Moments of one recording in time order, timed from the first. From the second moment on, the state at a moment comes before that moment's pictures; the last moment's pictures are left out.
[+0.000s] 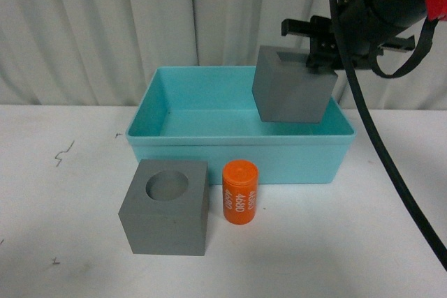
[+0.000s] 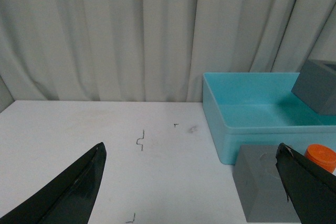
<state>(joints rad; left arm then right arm) 0.00 0.01 0.01 0.00 0.00 -0.01 0.23 2.14 1.65 -0.24 -0.06 0.20</state>
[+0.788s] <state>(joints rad) 0.00 0.01 0.01 0.00 0.00 -0.01 0.22 2.11 1.62 -0.14 -0.08 0.25</state>
